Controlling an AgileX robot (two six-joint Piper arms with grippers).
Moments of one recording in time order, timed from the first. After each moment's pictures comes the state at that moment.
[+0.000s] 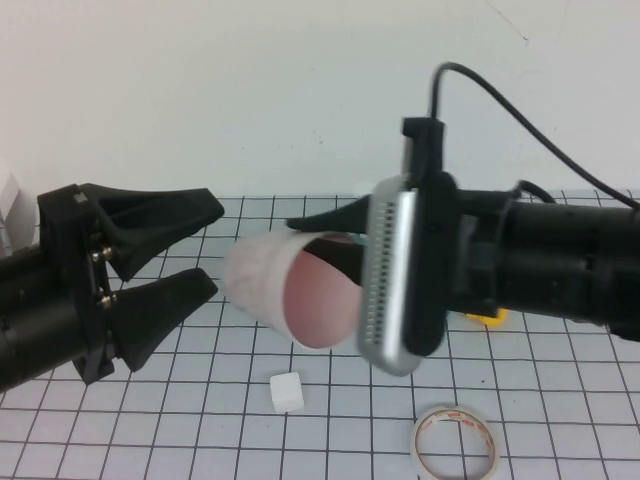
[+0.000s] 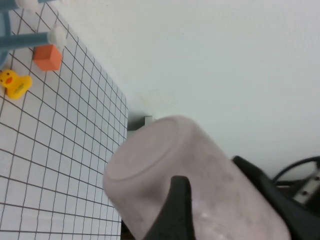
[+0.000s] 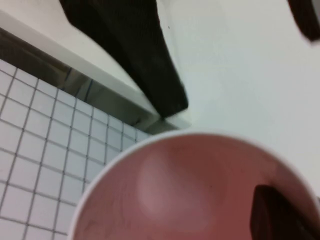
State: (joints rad) right arm 0.72 1.43 -1.01 1.72 0.37 -2.66; left arm -0.07 0.97 -0.64 -1.68 0.81 0.33
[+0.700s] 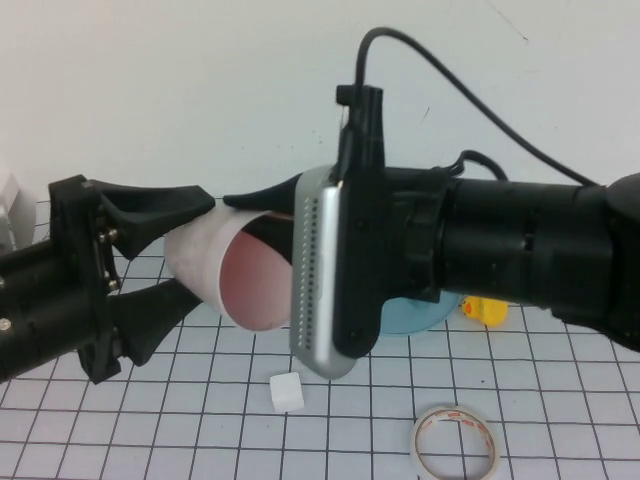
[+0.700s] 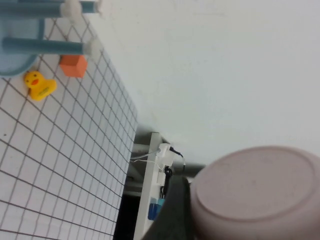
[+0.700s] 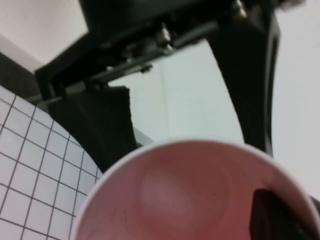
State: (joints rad) right arm 0.82 1.49 -1.14 1.72 0.31 -2.75; left arm -0.07 1.05 -0.65 -1.70 0.75 0.26
